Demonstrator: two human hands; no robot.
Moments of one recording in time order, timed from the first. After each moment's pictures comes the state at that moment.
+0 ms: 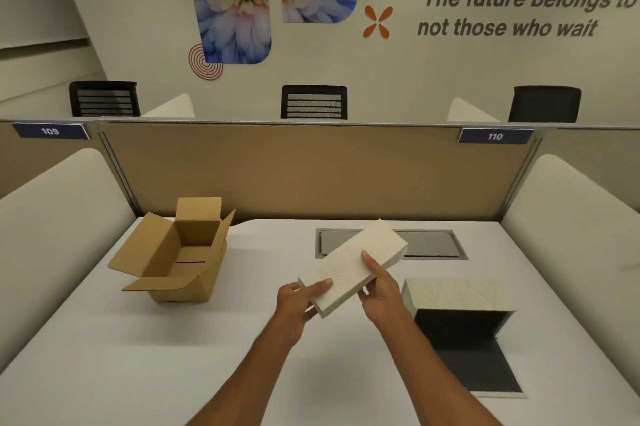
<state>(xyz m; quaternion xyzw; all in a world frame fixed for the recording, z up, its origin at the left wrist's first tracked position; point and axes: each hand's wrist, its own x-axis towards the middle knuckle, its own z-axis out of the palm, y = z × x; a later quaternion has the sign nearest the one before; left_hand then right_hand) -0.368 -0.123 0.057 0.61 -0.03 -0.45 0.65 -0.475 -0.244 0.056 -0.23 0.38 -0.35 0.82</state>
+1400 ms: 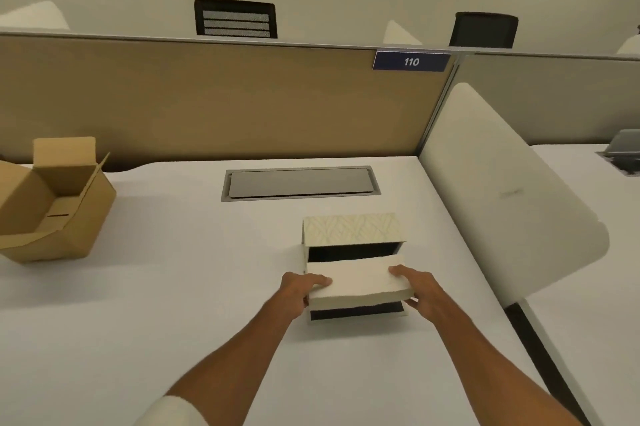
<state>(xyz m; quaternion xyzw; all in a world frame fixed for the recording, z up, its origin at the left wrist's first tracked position) -0.547 -0.255 -0.038 0.67 0.00 -0.57 0.47 -0.756 -0.387 -0.035 -0.39 0.63 -0.18 0.65</state>
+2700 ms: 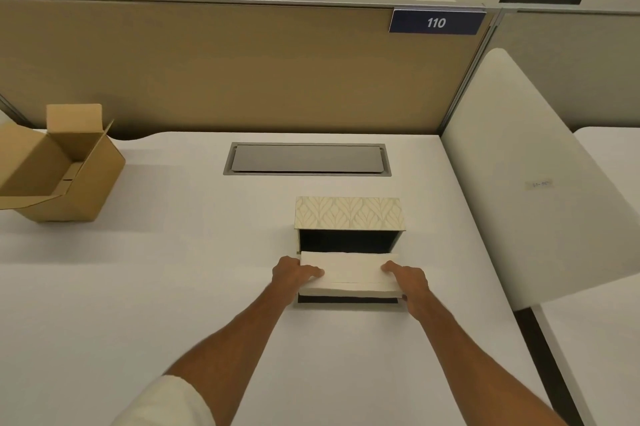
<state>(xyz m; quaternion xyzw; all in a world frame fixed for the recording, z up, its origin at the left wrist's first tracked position) -0.568 -0.278 -0.067 0.82 -0.04 -0.46 0.33 -0.758 -0.417 -0.093 -0.44 0.68 -0.09 0.58</state>
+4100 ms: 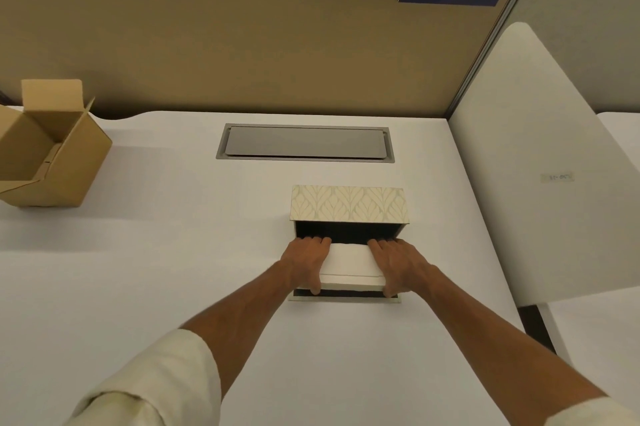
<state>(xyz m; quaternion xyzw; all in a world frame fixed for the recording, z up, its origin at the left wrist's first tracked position) -0.562 -0.311 -0.092 0.76 -0.60 -0.21 -0.11 -0.739 -0.446 -0.093 -0.95 0.22 0.20 0.05</state>
